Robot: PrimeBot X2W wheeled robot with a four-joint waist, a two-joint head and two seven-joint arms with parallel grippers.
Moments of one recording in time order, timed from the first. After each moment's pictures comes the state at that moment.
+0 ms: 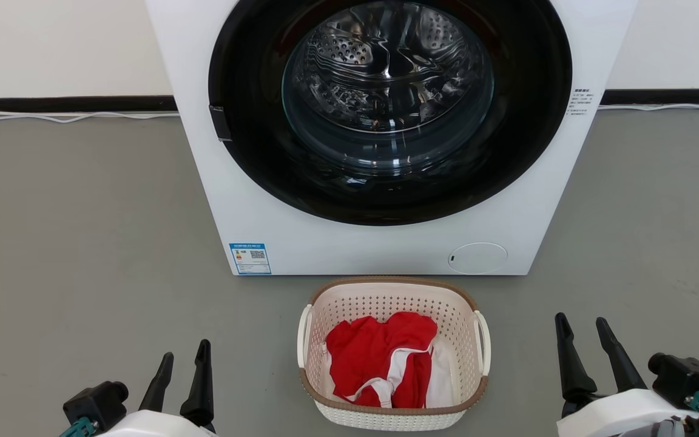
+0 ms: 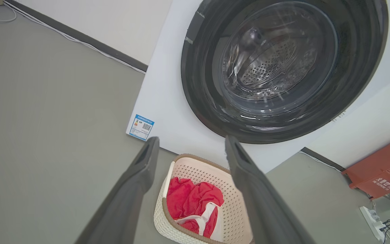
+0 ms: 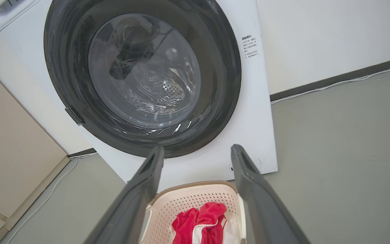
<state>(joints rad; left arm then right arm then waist) 0.01 0.04 0.01 0.31 -0.55 -0.10 -0.15 0.00 -0.05 -0.07 0.27 0.35 0.12 -0.14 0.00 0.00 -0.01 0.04</state>
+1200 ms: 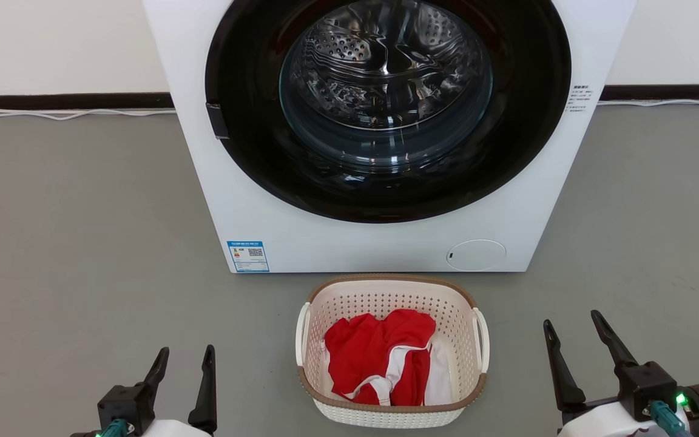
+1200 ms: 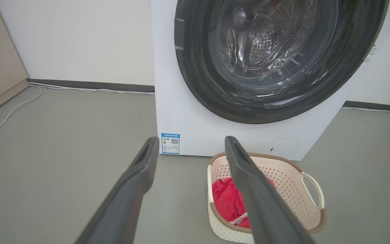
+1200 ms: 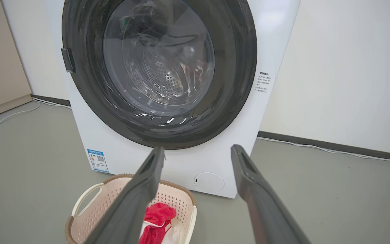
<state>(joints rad) 0.01 0.04 0.03 0.34 -0.13 -0.09 -0.25 0.00 -0.05 -0.10 0.28 -0.13 0.12 -0.25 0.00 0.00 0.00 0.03</state>
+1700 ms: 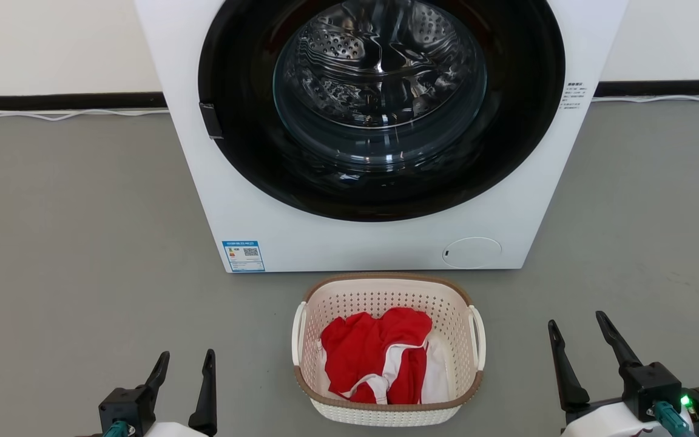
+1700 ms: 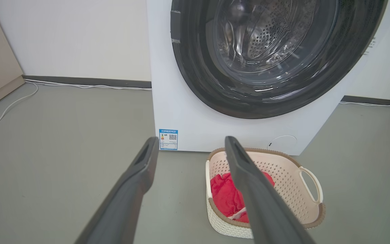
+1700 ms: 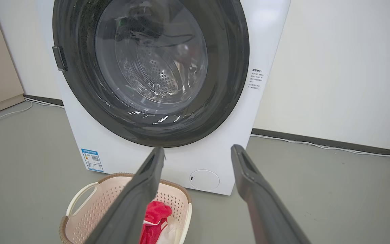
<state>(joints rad) 0.01 0.04 0.03 0.36 -0.13 -0.09 -0.25 0.00 -0.05 -0.11 0.28 -0.13 0.12 -0.25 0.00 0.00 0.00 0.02</state>
